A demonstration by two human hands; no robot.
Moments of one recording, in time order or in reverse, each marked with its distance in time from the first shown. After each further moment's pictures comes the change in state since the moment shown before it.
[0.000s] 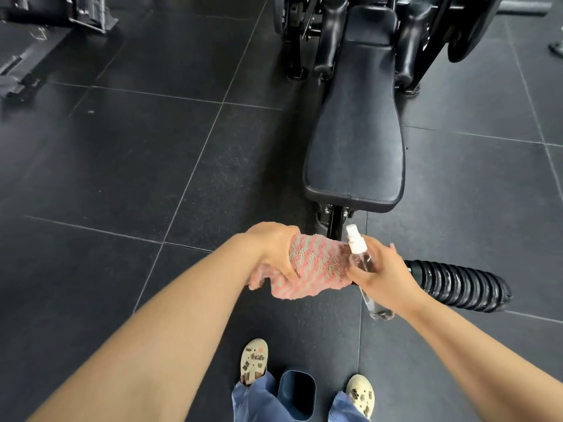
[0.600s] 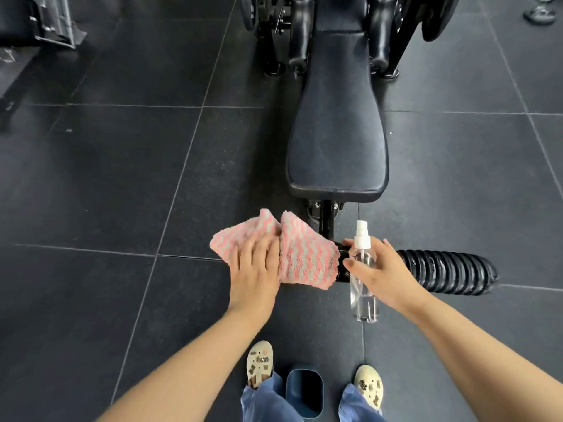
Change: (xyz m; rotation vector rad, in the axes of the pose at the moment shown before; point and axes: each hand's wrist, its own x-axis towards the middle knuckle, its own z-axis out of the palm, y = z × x) left_hand -0.011 0.011 0.088 0.376 0.857 -0.051; right_hand -0.003 0.033 -0.007 0.240 0.062 0.079
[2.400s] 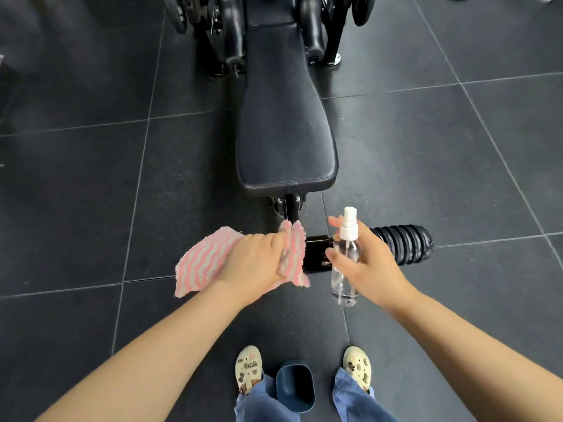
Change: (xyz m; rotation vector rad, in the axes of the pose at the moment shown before) left_hand 0.058 0.060 -0.031 -0.106 -0.338 0.381; right_hand -0.035 0.020 -0.033 0.196 0.177 -0.033
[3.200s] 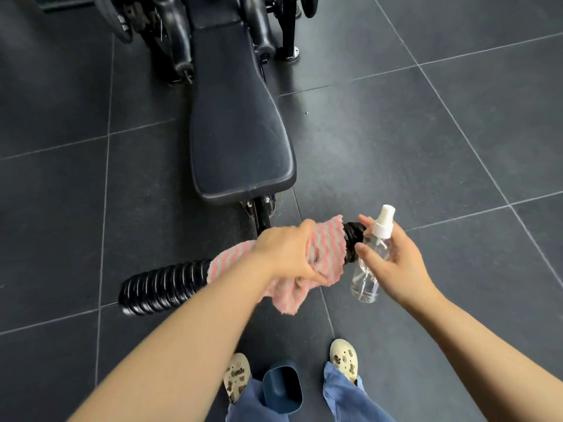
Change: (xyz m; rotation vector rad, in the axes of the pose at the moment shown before) left_hand 0.095 0.102 -0.022 -0.273 -0.308 0.066; right_hand -0.021 0.059 -0.092 0.080 0.307 0.108
